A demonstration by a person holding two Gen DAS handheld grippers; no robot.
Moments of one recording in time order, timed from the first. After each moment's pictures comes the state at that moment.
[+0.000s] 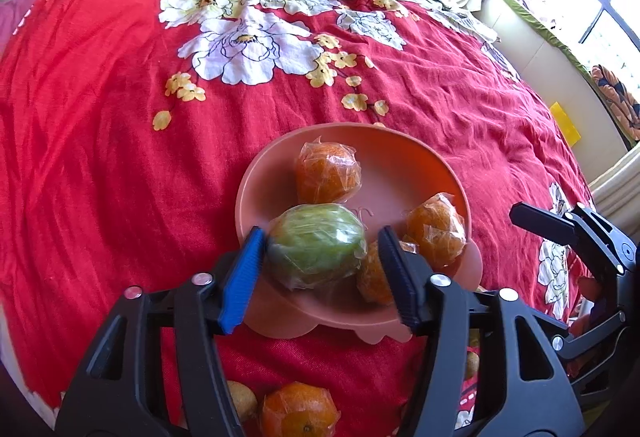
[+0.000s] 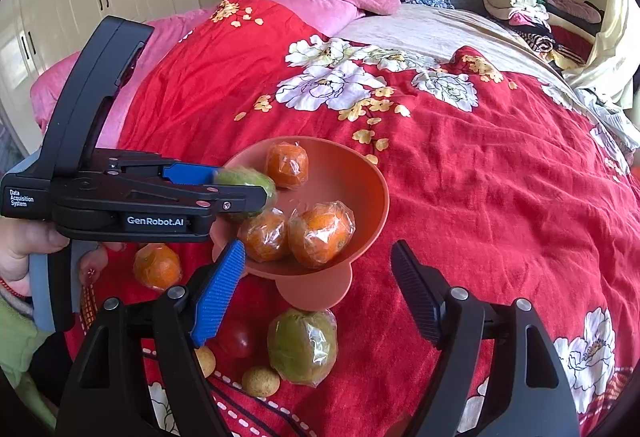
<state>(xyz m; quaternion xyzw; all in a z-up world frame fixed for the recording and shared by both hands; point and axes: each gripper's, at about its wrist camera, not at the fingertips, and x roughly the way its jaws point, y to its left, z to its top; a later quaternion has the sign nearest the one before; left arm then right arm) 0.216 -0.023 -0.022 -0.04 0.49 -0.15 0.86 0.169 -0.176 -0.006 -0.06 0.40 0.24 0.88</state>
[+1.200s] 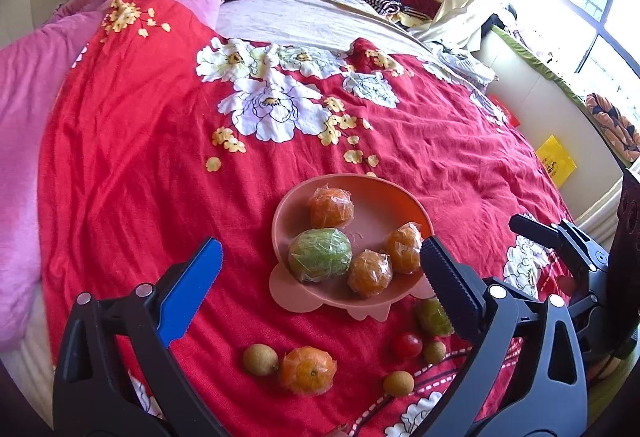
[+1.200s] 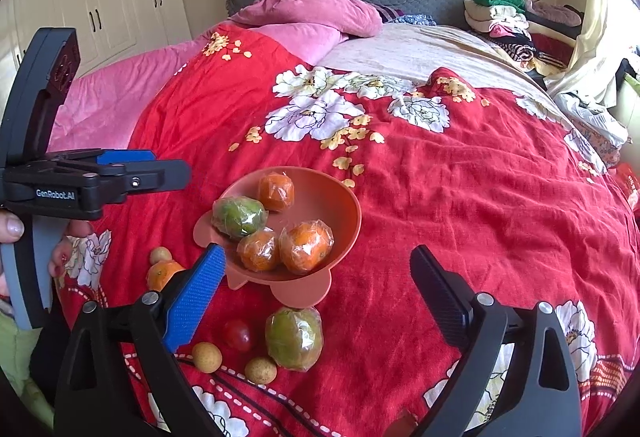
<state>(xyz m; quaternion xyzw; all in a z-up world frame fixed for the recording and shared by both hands) 0.173 0.003 0.044 -0.06 0.43 -0.13 0.89 0.151 -0.196 0.026 -0.04 0.37 0.22 0.90</state>
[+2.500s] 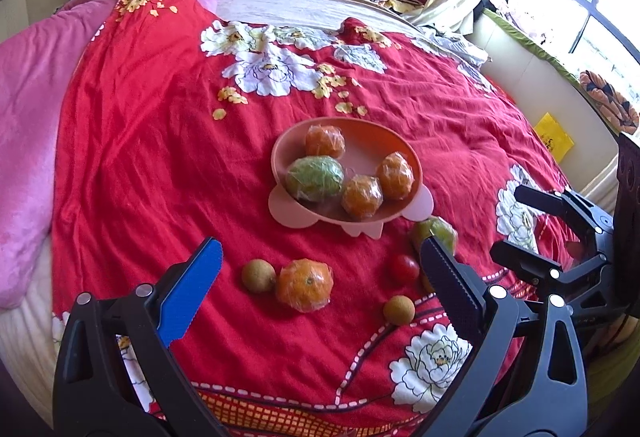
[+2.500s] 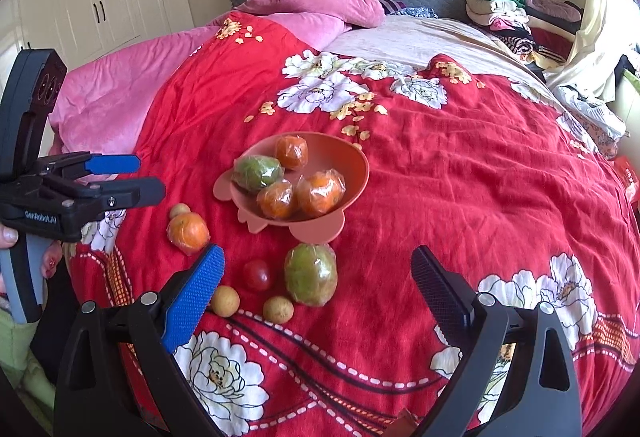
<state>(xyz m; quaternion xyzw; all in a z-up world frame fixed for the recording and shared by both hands) 0.112 0.003 0.030 -0.03 0.44 -0.14 0.89 0.102 -0.202 0.019 -0.05 0.38 0.22 0.90</state>
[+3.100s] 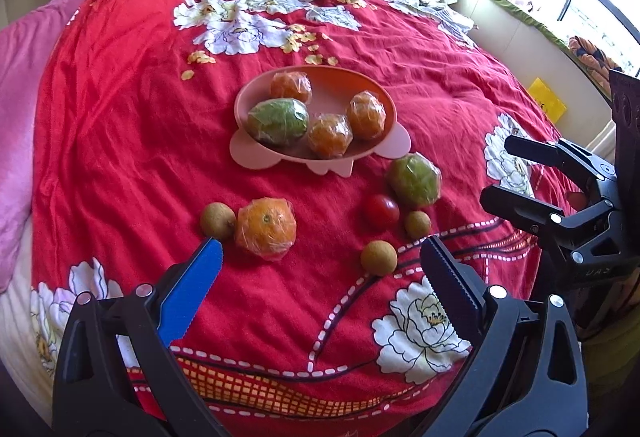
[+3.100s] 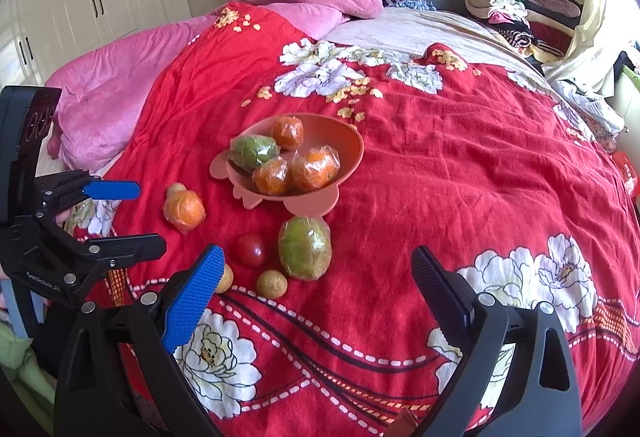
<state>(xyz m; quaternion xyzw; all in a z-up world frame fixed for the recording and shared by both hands) 0.086 -0.022 0.002 0.00 0.47 -0.16 0.87 0.092 -0.209 0.007 -0.05 0.40 0.22 0.89</state>
